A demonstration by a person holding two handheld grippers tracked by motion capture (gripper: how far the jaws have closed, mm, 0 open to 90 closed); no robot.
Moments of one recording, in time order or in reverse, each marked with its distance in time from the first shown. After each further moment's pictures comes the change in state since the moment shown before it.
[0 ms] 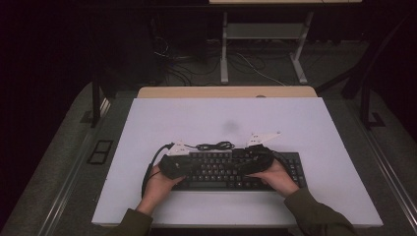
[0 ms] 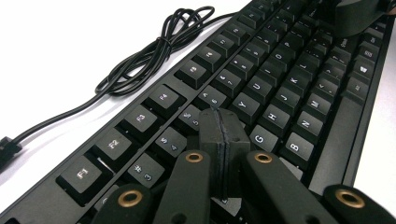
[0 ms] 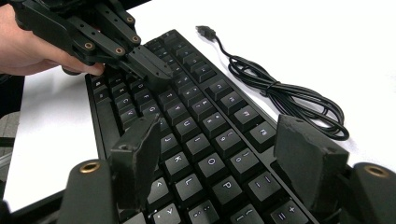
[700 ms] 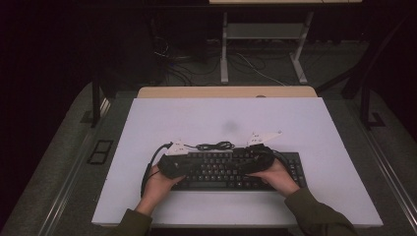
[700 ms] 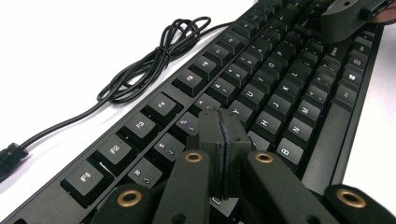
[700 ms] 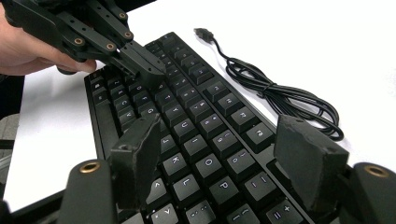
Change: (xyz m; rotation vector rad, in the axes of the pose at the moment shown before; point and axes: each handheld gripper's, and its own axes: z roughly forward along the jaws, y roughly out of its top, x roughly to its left) left arm -0.002 0.003 -0.006 -0.023 -0.003 0.003; right arm -0.001 0.001 -0.002 -0.004 -0.005 0.004
